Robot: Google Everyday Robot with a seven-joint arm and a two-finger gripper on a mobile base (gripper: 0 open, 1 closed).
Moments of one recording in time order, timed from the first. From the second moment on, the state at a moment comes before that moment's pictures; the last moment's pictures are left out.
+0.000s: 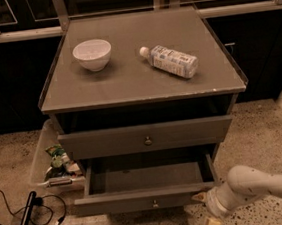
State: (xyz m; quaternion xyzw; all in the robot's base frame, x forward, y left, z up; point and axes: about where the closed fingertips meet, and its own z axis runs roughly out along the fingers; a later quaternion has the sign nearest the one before) arm 0.397 -0.196 0.380 -0.64 0.73 0.19 0.16
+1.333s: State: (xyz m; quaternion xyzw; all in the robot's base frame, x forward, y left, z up) arm 0.566 -0.236 0.443 -0.64 0.72 0.10 0.23
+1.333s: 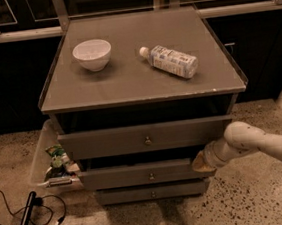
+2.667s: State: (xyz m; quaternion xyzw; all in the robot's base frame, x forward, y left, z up) arm 0.516 -0.236 0.442 -0.64 0.72 0.13 0.22
